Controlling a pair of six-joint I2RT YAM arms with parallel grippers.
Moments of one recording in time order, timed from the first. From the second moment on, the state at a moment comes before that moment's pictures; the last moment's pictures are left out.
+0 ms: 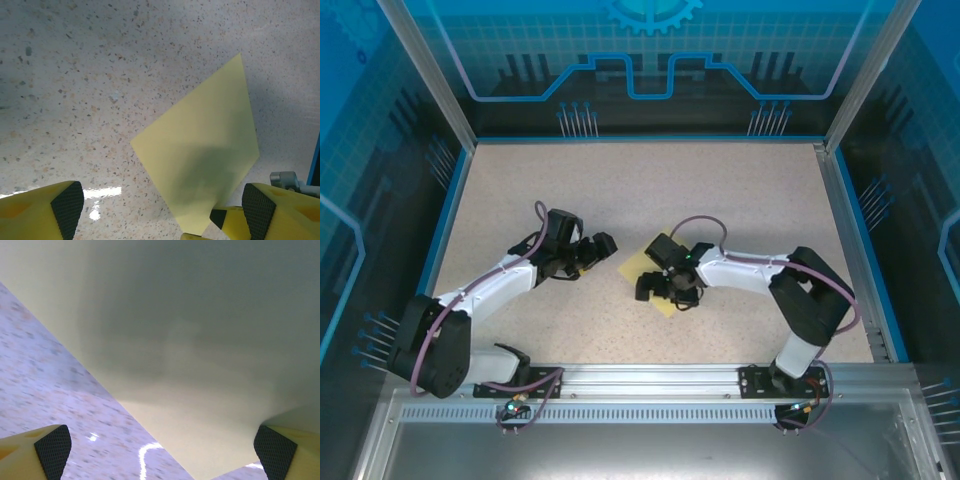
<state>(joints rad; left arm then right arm) -0.35 1.32 0.72 -0.30 0.30 -0.90 0.84 1.72 1.00 -0.56 -0.15 0.92</state>
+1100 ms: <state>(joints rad) -0.16 1.18 0.62 -0.38 0.25 -0.96 0.71 2.15 1.67 -1.01 -0.02 0.05</state>
